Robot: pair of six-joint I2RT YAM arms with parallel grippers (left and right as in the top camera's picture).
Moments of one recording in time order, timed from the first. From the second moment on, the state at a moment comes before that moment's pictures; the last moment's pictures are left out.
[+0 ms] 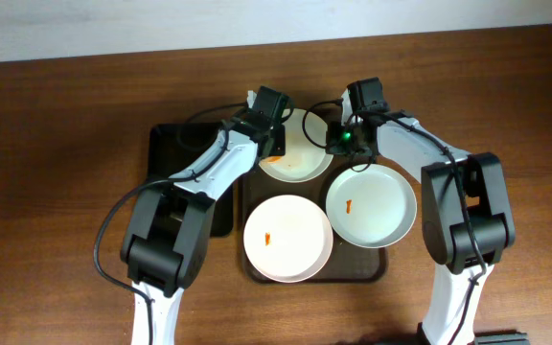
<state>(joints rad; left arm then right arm) -0.50 2.23 1.63 -0.50 -0.19 -0.36 0.16 2.10 1.38 -0.42 -0.24 0.29</state>
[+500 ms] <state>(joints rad) -0.48 2.27 2.08 -1.11 -0.48 -0.31 0.17 2.10 1.38 -0.44 -0.25 0.29</state>
